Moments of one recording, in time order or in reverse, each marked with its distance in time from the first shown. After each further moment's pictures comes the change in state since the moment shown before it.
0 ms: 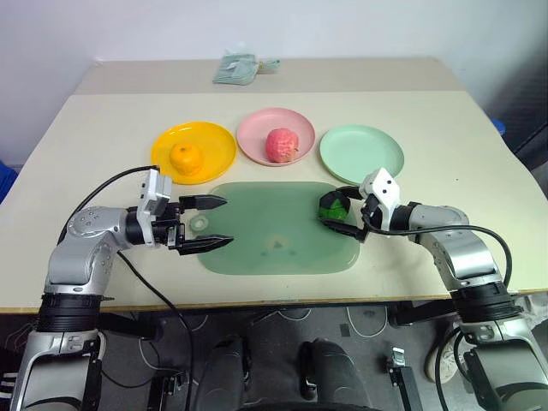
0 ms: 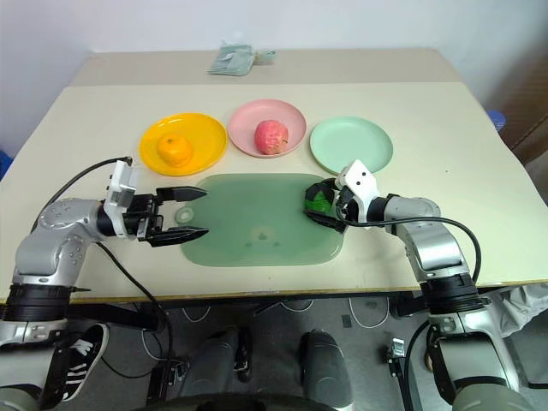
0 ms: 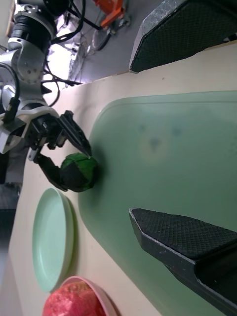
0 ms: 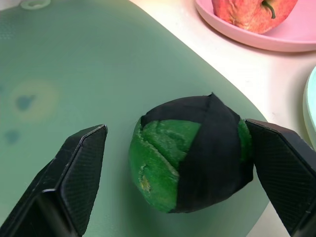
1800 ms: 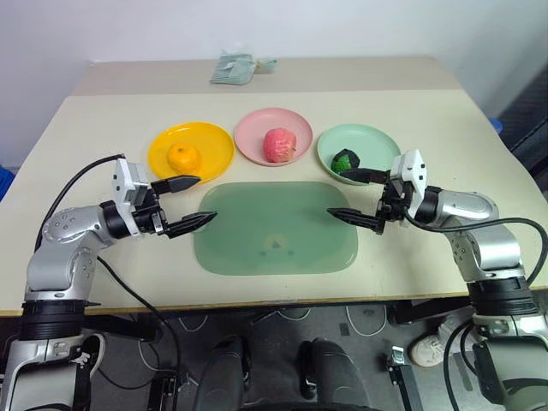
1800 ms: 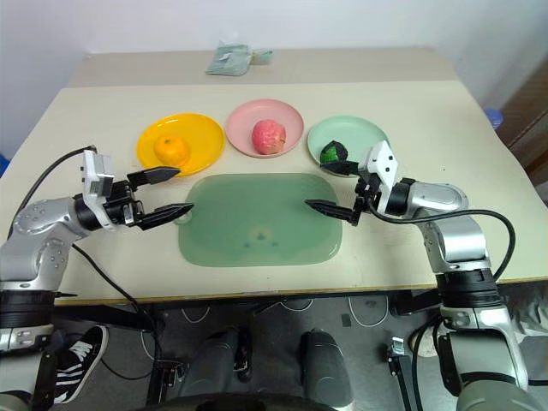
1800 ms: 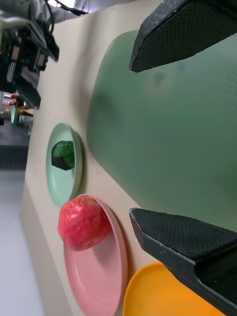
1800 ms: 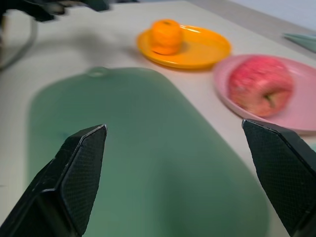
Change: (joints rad) left arm 0.037 0.033 0.072 0.020 -0.016 -0.110 0.192; right arm -0.046 -0.038 -0.109 0.035 0.150 -0.110 0.169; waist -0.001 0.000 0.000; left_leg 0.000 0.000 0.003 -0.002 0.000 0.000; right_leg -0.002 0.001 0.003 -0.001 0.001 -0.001
